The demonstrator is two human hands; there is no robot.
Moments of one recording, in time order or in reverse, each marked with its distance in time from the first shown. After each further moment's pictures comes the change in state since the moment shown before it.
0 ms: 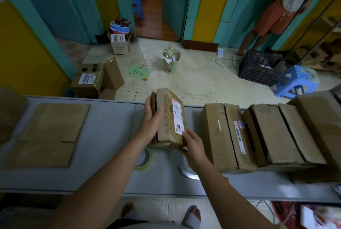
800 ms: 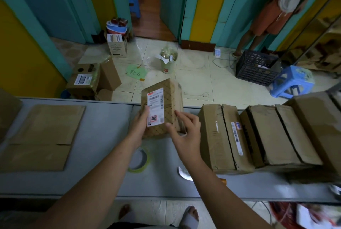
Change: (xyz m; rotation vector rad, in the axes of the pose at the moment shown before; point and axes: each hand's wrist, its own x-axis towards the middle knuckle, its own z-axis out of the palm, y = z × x) left_hand 0.031 -0.030 -0.021 -0.153 0.062 -0.334; right_hand -0.024 -0.035 0.030 -0.462 0.118 -0.820
